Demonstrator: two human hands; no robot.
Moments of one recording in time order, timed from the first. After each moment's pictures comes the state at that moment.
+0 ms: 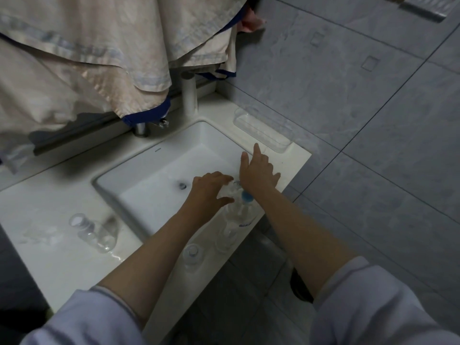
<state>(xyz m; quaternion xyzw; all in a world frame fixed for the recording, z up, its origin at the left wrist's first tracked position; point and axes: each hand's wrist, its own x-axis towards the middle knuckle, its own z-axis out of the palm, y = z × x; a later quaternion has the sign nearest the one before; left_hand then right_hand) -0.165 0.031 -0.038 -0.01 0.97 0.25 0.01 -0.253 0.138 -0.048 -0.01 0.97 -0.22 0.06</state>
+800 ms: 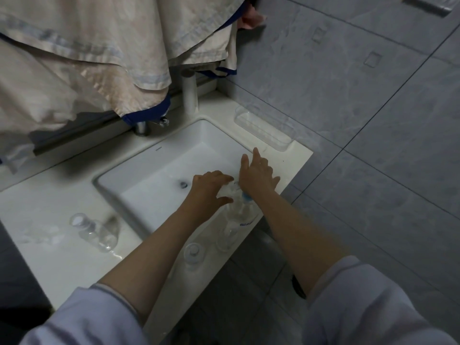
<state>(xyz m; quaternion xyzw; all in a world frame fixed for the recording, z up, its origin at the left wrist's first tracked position) -0.165 0.028 -0.040 -0.01 0.97 0.23 0.02 -0.249 0.138 -0.052 0.01 0.97 -0.23 0.11</state>
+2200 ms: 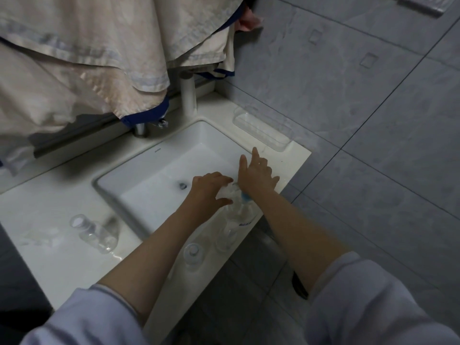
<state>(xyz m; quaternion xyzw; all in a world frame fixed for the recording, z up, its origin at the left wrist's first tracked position) -0.157 0.030 -0.028 0.01 0.97 0.26 0.00 -0.251 0.139 -0.051 0.01 0.97 -0.22 0.10</state>
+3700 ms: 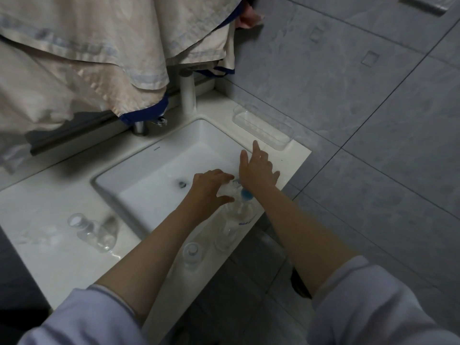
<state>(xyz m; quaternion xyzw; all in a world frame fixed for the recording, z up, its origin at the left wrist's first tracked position) -0.162 0.031 -0.036 0.00 0.95 0.30 -0.01 -0.256 0.139 -0.051 0.00 0.97 -0.24 0.06</state>
